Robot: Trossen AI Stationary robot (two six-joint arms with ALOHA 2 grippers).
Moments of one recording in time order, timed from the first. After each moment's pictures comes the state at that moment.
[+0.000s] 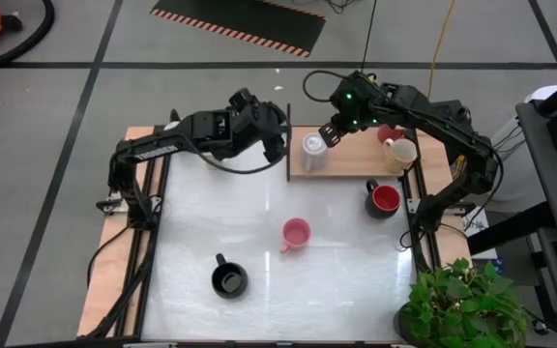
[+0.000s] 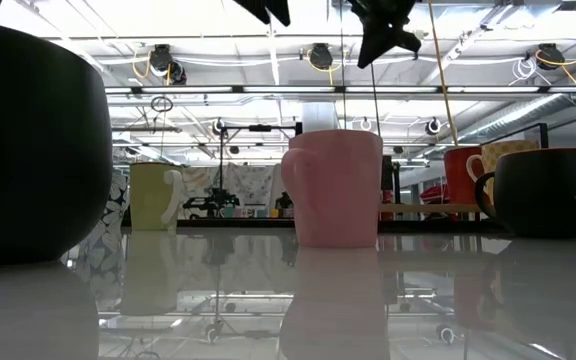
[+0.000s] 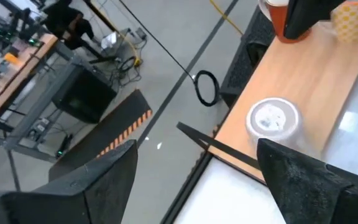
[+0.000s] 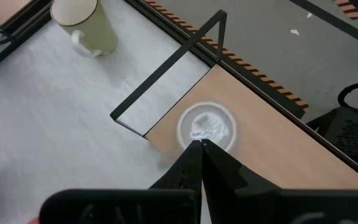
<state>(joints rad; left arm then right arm) 0.14 1.80 2.12 -1.02 -0.69 0.06 -0.48 1.53 1.76 -1.15 0.08 0.33</state>
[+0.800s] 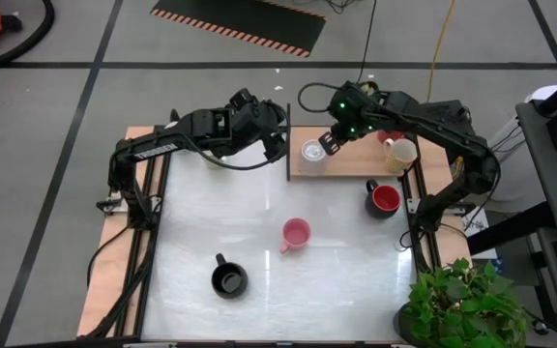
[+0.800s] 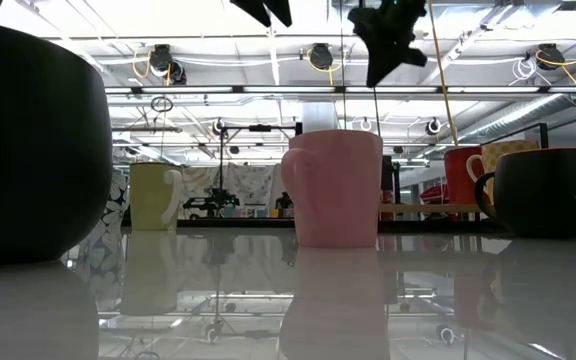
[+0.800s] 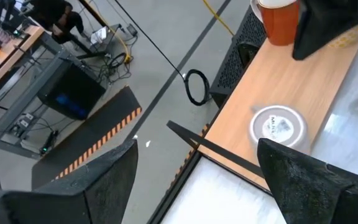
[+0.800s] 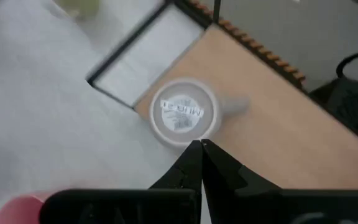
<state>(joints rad) 0.15 1.80 2.12 -1.03 -0.64 0.02 -0.48 1.53 1.65 -1.16 0.07 0.35</state>
